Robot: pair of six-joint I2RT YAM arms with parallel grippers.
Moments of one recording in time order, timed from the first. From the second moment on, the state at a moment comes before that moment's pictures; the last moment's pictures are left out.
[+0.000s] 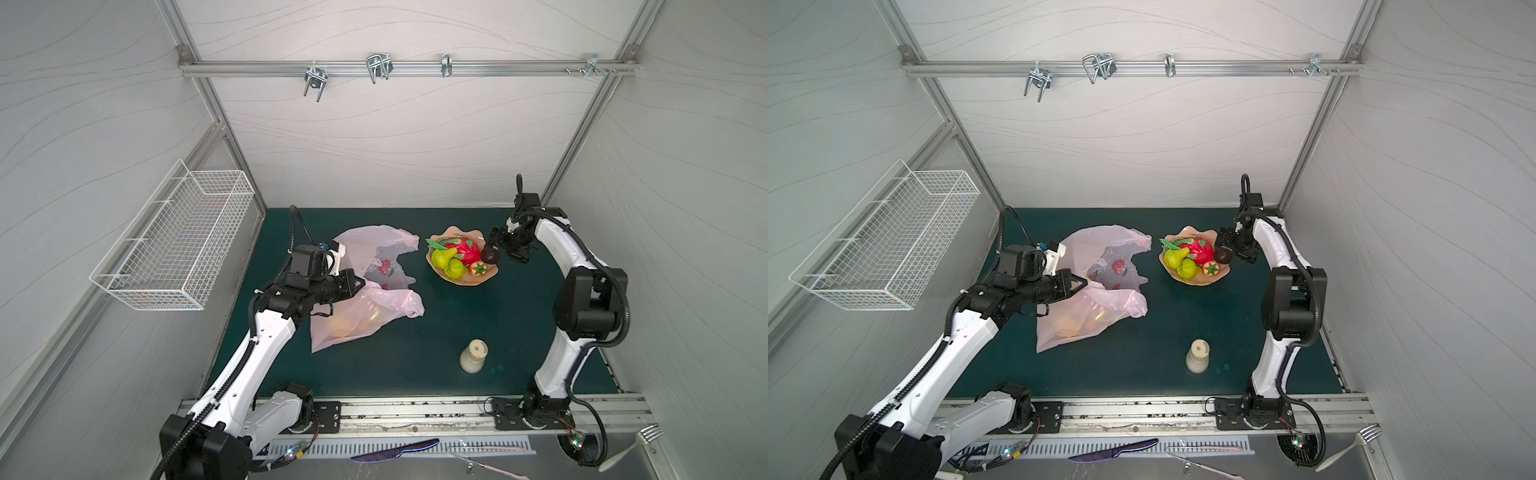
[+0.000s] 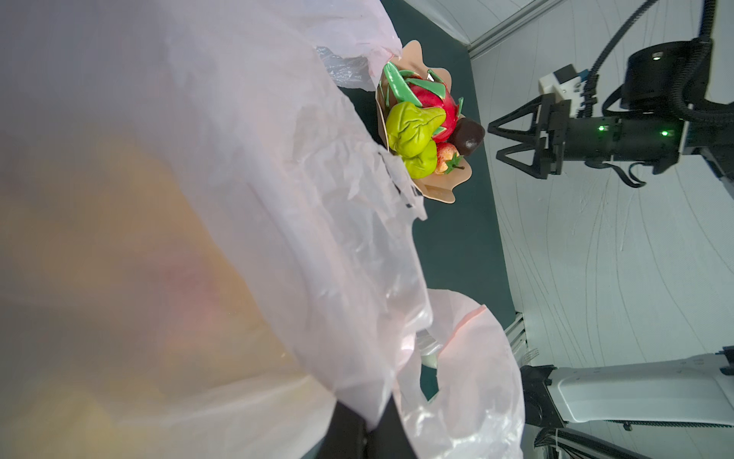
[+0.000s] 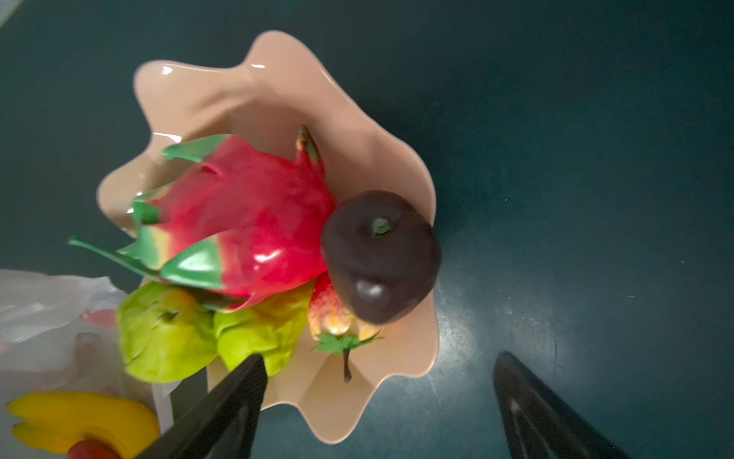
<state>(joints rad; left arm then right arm) -0.24 1.03 0.93 -0.65 0.51 -0.53 0.05 1.92 1.68 -1.03 -0.19 0.32</state>
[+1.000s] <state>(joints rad) -0.24 1.01 0.92 -0.65 0.51 -0.54 0.05 2.06 1.74 -1.00 -0.20 0.29</state>
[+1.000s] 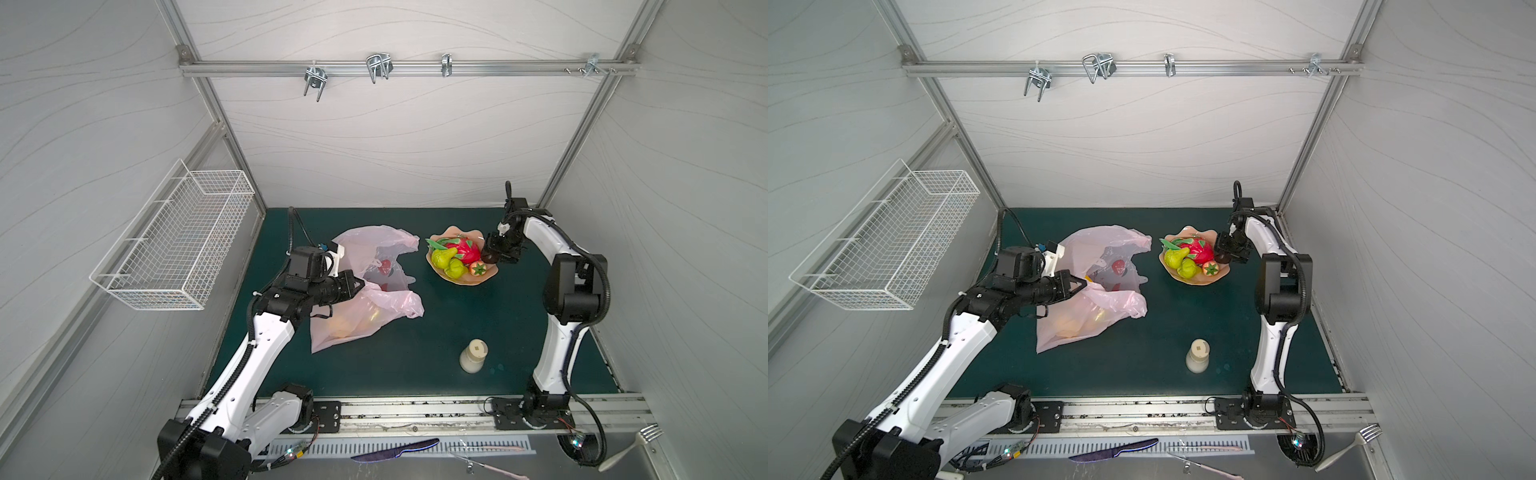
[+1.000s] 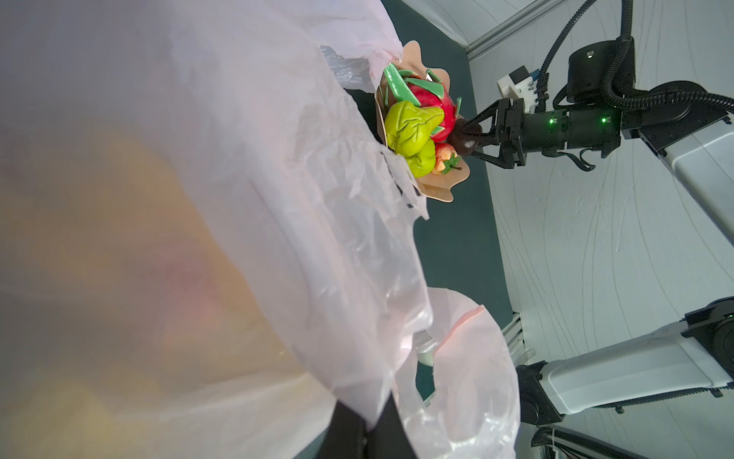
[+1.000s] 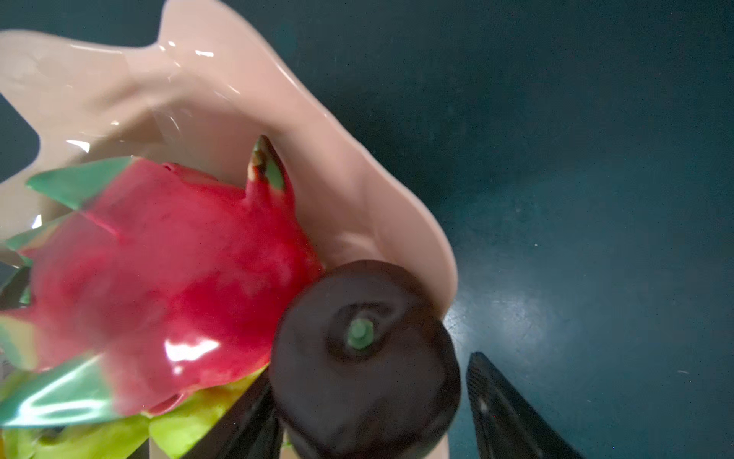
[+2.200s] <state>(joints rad) -0.24 1.01 0.92 -0.66 0.51 -0.54 0.09 1.70 1.69 -0.95 -0.34 0.35</state>
